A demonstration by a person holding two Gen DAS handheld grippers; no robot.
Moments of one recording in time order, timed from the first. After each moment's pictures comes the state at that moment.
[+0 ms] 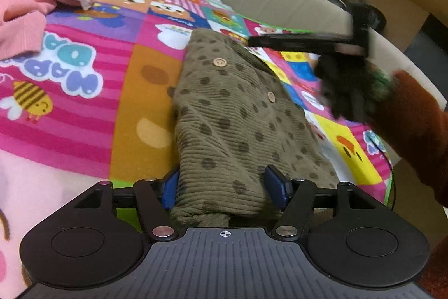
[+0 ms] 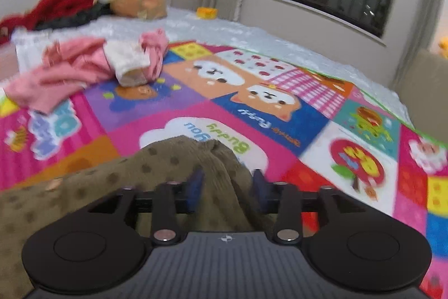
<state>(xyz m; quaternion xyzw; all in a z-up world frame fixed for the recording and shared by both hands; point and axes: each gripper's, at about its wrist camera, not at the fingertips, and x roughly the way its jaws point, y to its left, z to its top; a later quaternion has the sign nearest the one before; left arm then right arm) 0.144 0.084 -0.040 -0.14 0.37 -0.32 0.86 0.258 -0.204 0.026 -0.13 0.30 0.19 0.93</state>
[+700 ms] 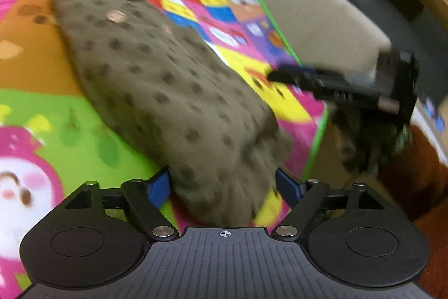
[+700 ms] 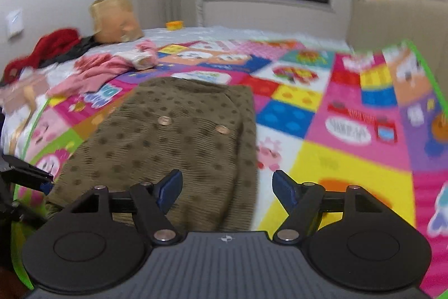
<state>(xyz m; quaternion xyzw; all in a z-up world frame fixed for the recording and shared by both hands) 0.046 -0.011 -0.037 -0.10 0.41 -0.44 0.79 0.018 -0.298 0.016 -0.07 0.28 0.15 0.95</state>
